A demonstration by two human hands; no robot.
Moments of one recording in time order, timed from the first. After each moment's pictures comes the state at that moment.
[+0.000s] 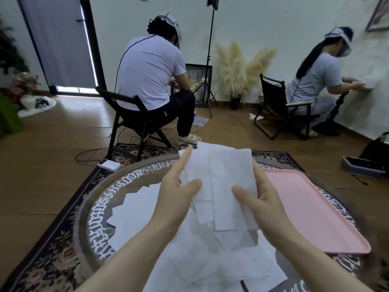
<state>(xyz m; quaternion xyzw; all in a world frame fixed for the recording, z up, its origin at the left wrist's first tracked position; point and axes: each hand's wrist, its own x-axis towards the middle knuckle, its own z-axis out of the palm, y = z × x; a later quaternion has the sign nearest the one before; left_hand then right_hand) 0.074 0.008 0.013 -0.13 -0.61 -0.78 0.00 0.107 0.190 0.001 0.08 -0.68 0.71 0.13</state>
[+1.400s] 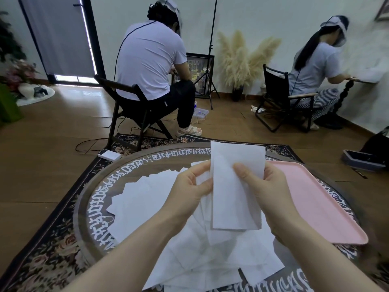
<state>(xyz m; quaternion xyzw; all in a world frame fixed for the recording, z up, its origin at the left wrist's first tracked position) 0.076 0.023 0.000 -0.17 -0.57 -0.79 -0.12 0.112 0.180 0.022 -0.05 -0.68 0.71 0.18</state>
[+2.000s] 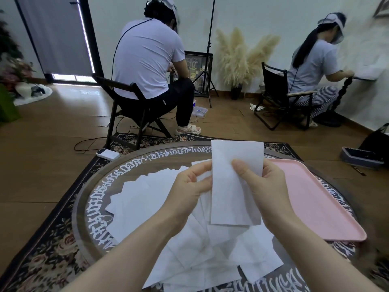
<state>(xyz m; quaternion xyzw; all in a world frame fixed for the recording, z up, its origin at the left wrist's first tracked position) 0.081 0.024 0.004 -0.17 -0.55 -0.81 -0.15 0.111 0.176 0.020 -0.06 -0.67 0.70 0.22</state>
